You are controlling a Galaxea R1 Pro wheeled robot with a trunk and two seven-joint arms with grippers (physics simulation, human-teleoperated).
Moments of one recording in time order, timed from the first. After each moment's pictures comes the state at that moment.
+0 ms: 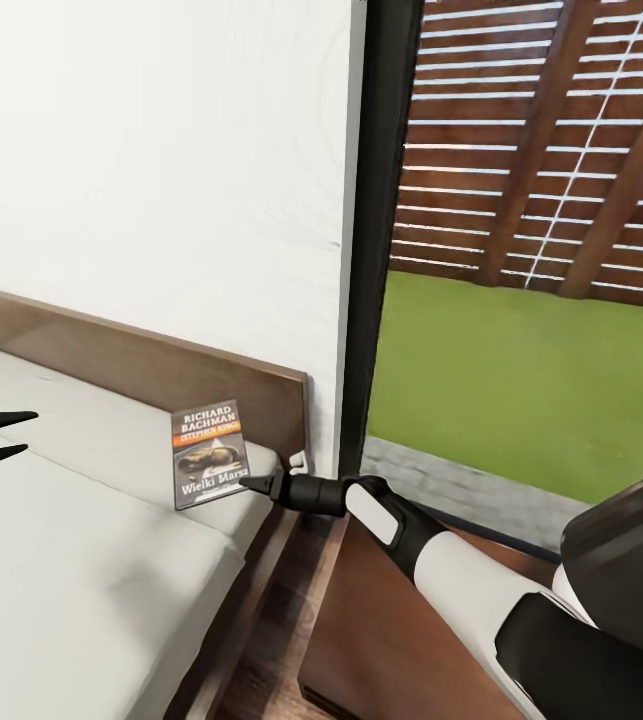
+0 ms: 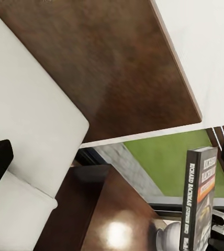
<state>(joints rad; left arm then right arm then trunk) -1.29 0.82 0.42 -0.01 -0.17 0.76 -1.27 -0.95 0.17 0.71 -0.46 -1.10 0.51 0.67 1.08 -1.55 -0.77</state>
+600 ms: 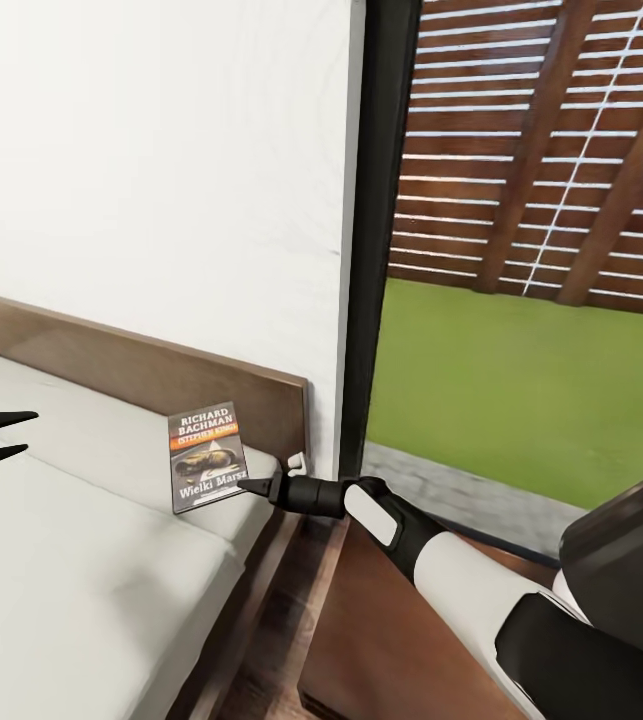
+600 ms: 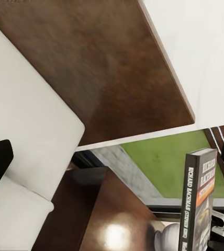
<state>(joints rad) -1.29 0.82 0.42 -0.01 -0.17 0.76 -1.27 -0.95 0.17 0.72 -0.46 -1.10 0.51 0.67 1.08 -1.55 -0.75</state>
